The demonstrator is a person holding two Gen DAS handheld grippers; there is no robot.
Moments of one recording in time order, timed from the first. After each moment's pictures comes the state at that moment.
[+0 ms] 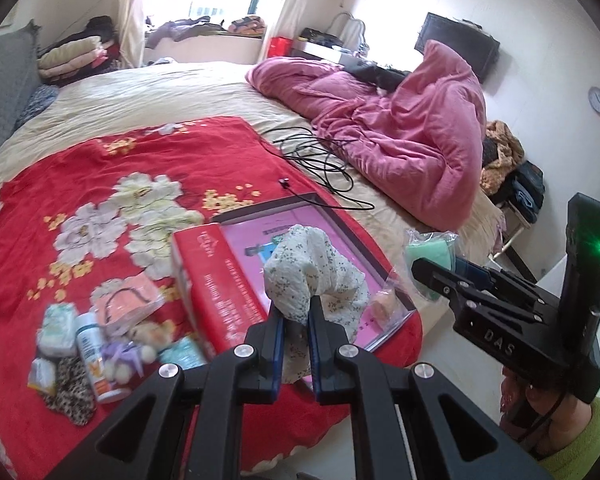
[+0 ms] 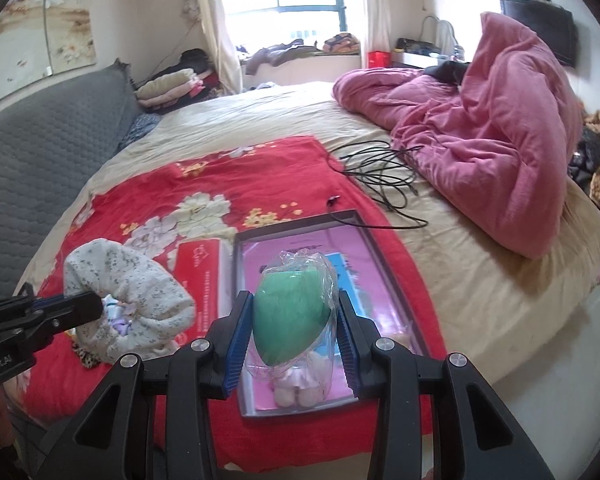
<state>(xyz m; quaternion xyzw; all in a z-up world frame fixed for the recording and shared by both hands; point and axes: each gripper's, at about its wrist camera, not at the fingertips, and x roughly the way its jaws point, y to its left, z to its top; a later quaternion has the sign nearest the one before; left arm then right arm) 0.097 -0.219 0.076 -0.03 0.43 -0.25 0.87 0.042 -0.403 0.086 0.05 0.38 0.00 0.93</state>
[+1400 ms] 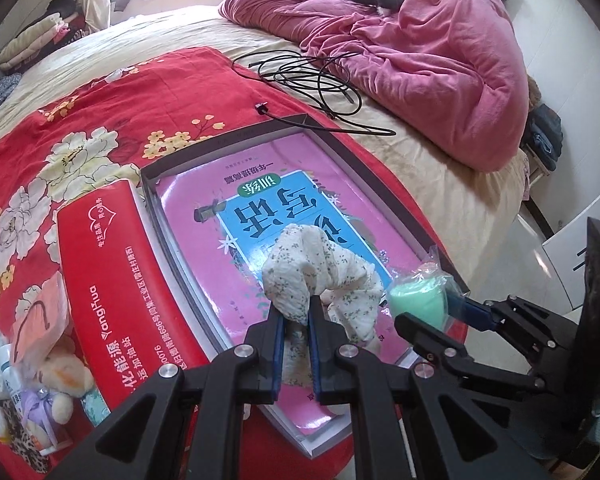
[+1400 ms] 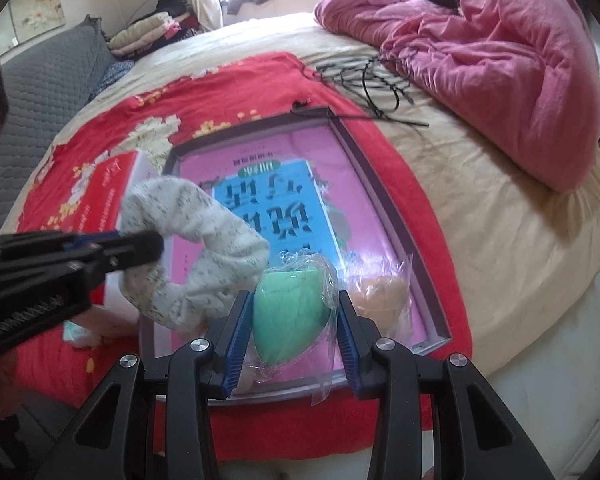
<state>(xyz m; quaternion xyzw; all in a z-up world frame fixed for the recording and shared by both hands) 0.170 -0.314 -0.041 0.03 0.51 -0.26 0.82 0.090 -0.442 -0.044 0.05 0.49 0.00 0.87</state>
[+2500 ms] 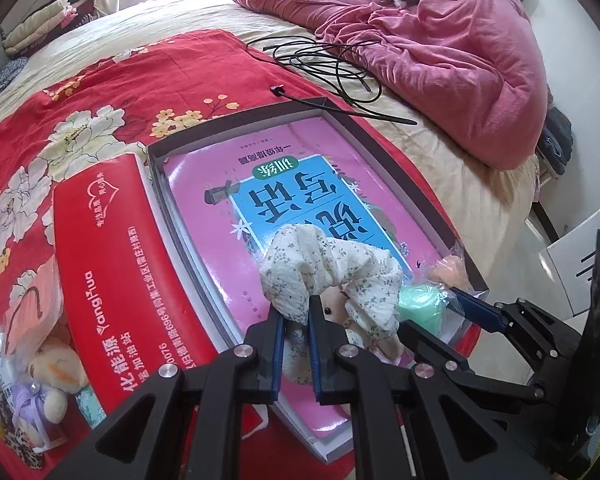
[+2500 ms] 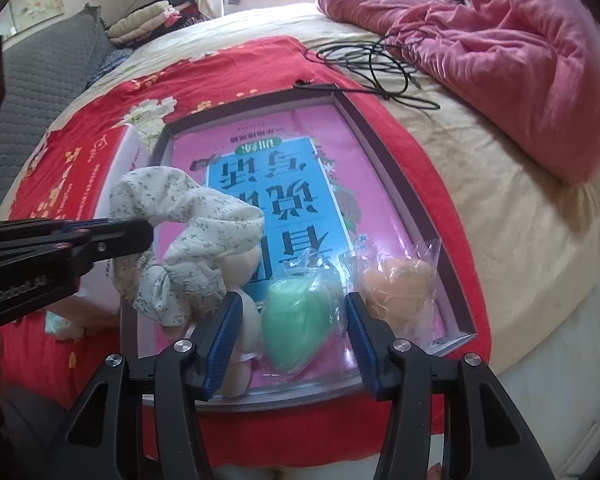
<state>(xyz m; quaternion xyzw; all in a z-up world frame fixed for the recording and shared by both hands) 0.182 -0.307 -0.060 0.02 0.54 -0.24 0.81 0.094 -0.435 -0.062 0.04 0.49 0.00 0.87</state>
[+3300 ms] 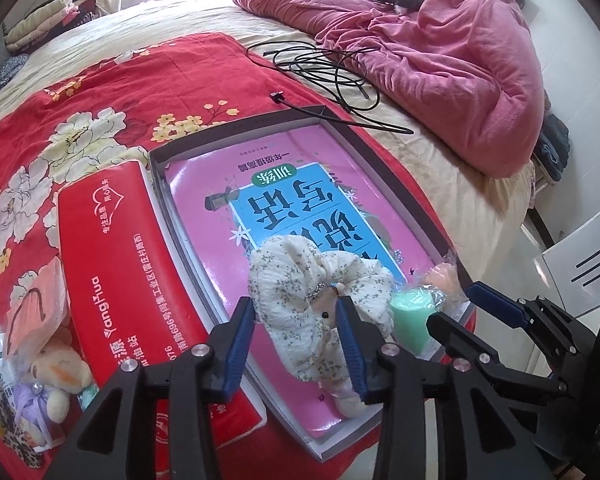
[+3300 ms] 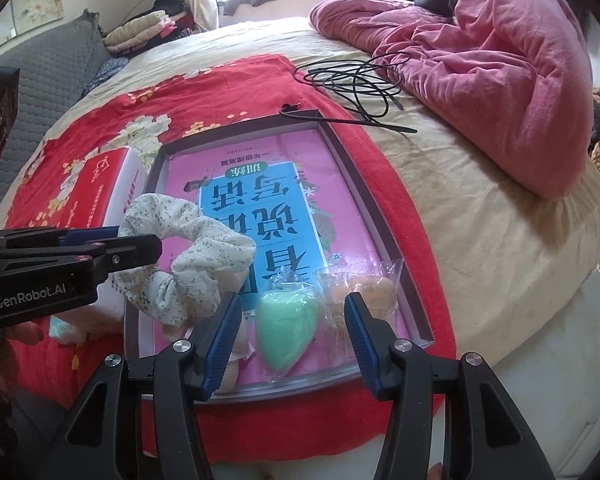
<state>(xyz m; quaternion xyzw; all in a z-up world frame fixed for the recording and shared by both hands) 0.182 -0.303 -0.051 0.01 0.53 -0.24 0.81 0.084 -0.444 -0.036 0.03 0.48 -0.03 0.88</state>
